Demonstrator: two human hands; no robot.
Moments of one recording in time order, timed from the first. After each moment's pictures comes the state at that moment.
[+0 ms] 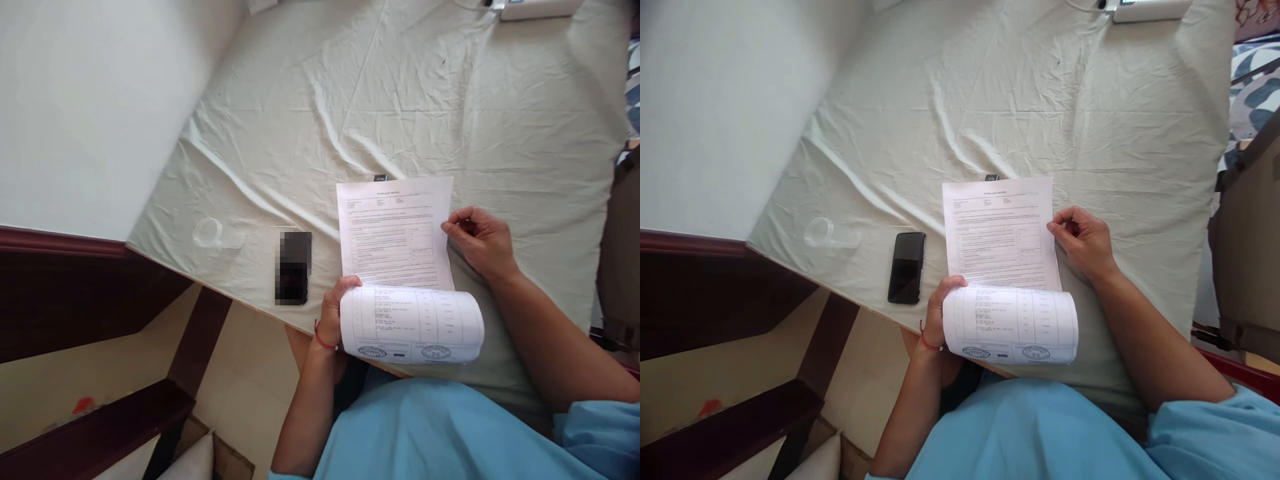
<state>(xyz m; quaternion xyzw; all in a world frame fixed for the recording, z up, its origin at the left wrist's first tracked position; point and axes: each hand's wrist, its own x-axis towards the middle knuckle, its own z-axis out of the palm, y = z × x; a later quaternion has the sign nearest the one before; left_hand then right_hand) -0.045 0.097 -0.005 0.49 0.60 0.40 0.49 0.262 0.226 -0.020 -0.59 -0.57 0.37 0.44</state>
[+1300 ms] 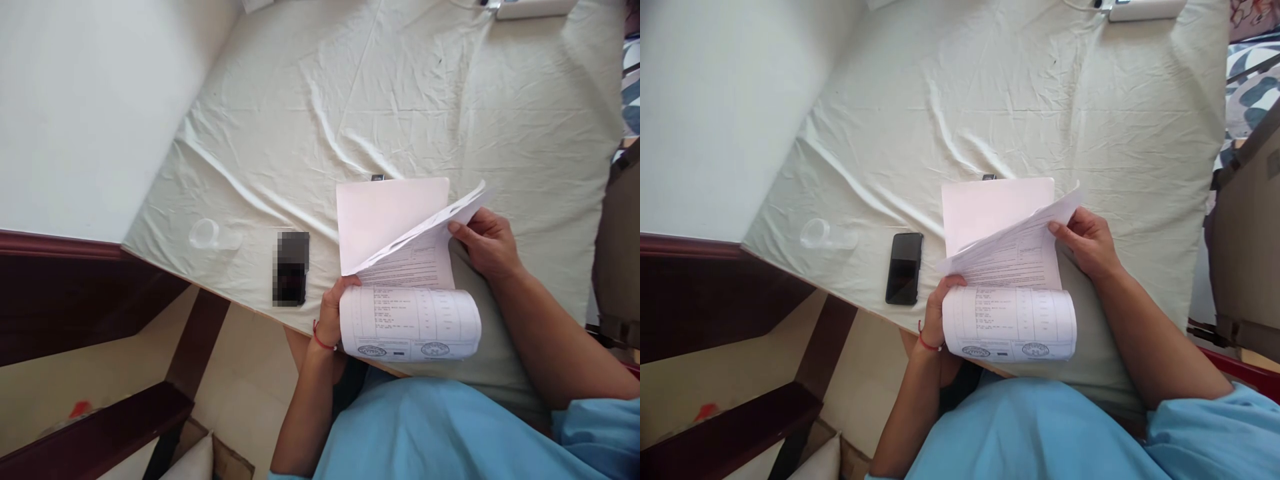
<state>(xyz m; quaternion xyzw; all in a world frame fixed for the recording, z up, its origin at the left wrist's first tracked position) -0.052 0.101 -0.009 0.55 0.58 0.39 0.45 0.263 0.227 -0.023 -0.46 -0.48 0.54 0.53</state>
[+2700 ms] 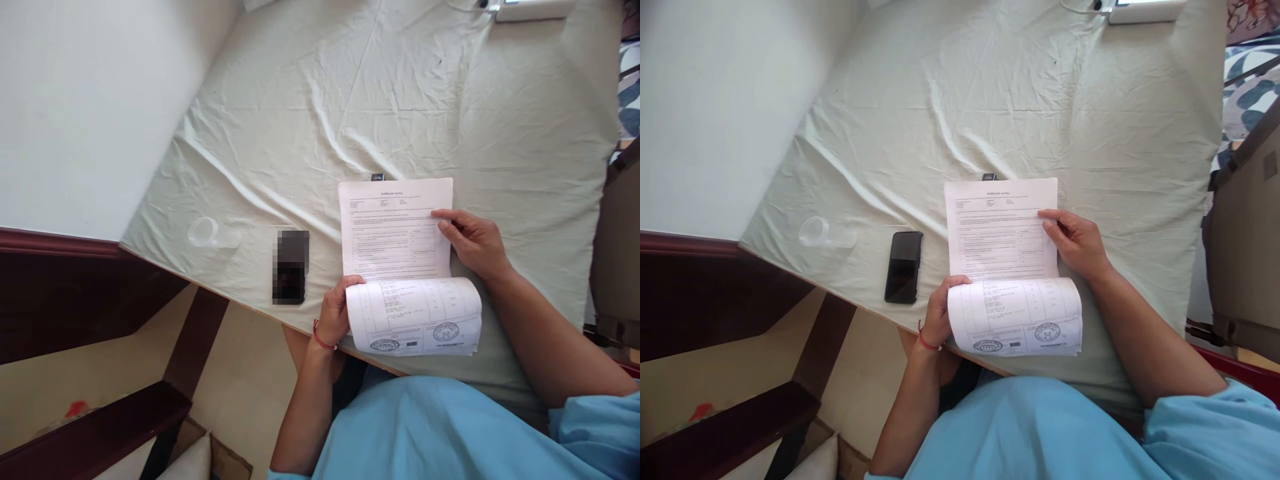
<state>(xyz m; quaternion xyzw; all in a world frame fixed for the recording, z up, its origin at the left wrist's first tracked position) -0.051 0.103 -0.014 0.61 0.54 0.39 0.43 0.258 0.222 -0.018 -0.56 -0.60 0.38 0.42</state>
